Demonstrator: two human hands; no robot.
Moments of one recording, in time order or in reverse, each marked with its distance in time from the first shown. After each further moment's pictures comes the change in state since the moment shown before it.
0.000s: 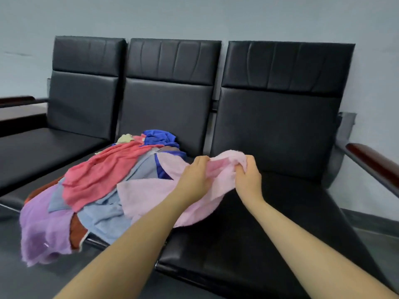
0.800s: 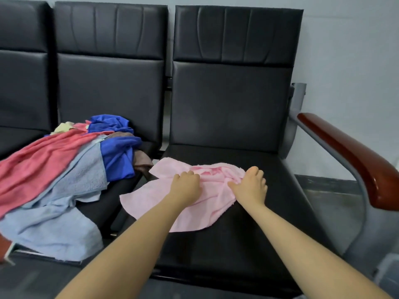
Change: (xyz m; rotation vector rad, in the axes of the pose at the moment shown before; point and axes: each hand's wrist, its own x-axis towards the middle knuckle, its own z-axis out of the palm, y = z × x) left_hand 0.006 0.053 0.116 0.464 -0.417 0.007; right_hand -0.005 0.108 -0.096 -0.720 0.081 0.327
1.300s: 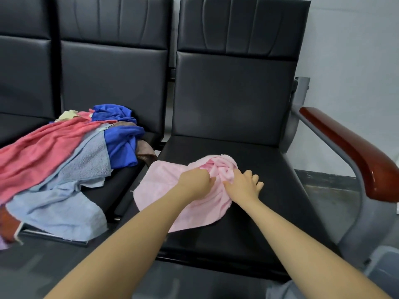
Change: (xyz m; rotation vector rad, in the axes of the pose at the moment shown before) left_hand -0.020 0.027 -0.017 -0.075 -0.139 -0.030; right_hand -0.019 -0.001 0.010 -0.294 -0.199 -0.101
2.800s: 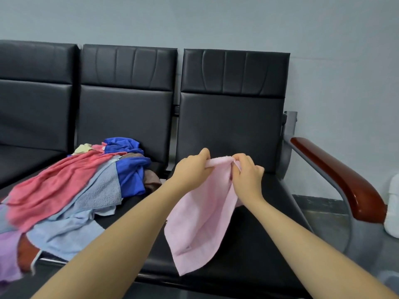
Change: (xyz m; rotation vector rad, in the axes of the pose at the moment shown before) left_hand -0.029 -0.015 -0.107 -0.234 0.407 0.159; right_hand -0.018 -0.037 -0.088 0.638 0.402 -0.306
